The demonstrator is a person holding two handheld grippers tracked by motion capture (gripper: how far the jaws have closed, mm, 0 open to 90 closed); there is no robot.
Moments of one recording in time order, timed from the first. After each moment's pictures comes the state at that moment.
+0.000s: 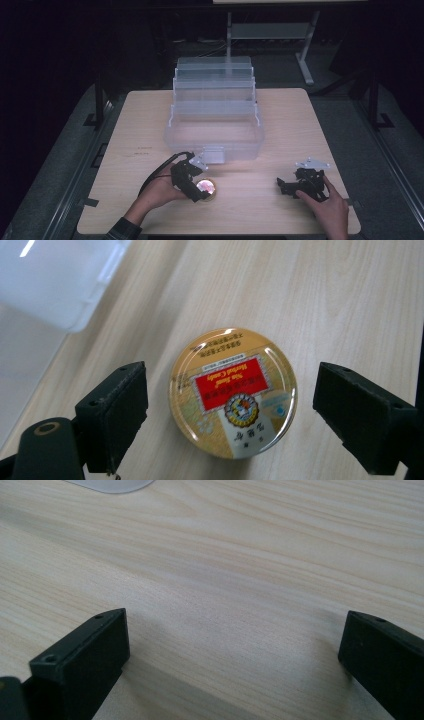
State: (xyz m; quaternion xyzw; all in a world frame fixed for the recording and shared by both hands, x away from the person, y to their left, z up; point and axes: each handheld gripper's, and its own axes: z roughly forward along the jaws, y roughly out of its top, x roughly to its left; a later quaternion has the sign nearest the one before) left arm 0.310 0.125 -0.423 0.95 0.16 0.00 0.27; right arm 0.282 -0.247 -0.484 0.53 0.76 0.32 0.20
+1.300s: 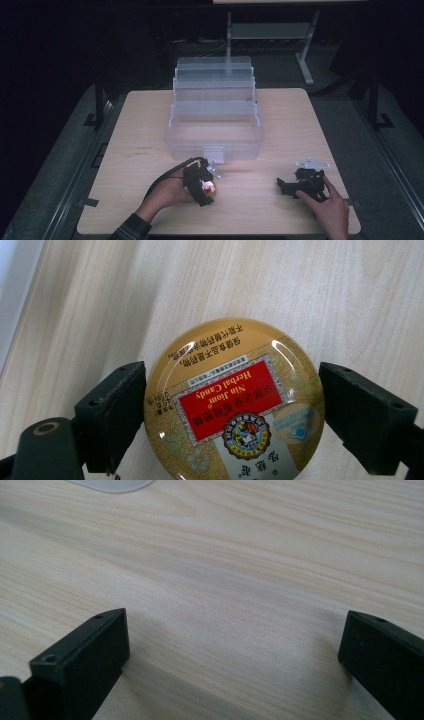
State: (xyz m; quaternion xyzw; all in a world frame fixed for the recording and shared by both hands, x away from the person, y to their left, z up) left arm 0.312 0.095 -0.444 0.98 0.12 0.01 0.17; right arm 0.282 -0.247 -0.484 0.53 0.76 0.32 0.20
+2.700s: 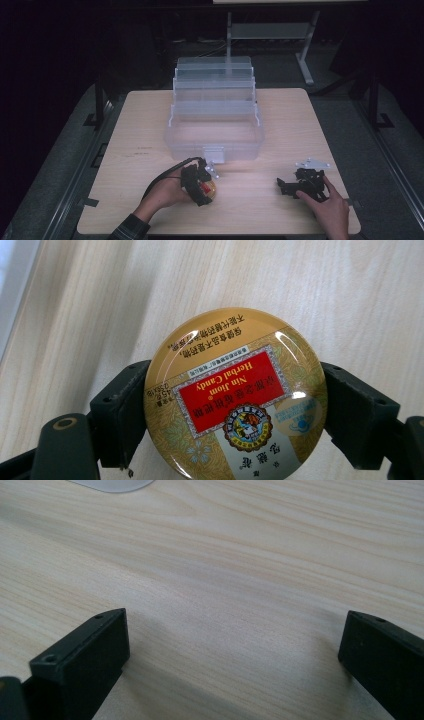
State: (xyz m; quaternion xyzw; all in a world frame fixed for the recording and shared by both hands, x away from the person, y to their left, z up) left arm 0.309 0.100 -0.437 0.98 0.12 0.00 0.17; right arm 0.281 -0.247 -0.484 0.53 0.76 0.32 0.20
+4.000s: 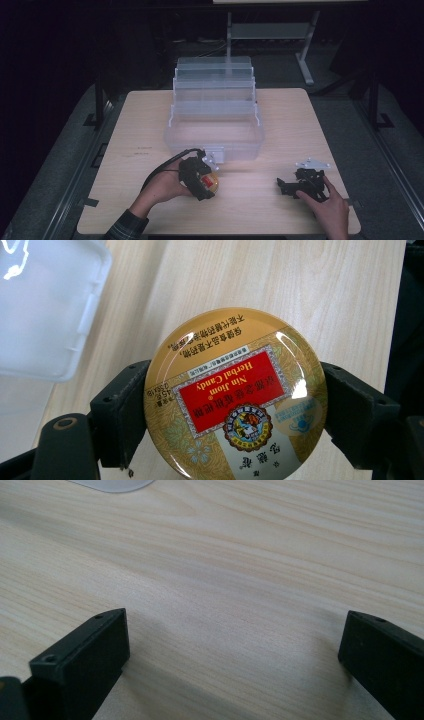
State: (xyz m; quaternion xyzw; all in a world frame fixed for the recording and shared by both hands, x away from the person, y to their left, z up) left arm 0.309 0.100 -0.396 0.97 0.11 0.00 0.21; right arm 0.281 -0.247 -0.484 0.53 0.76 0.32 0.20
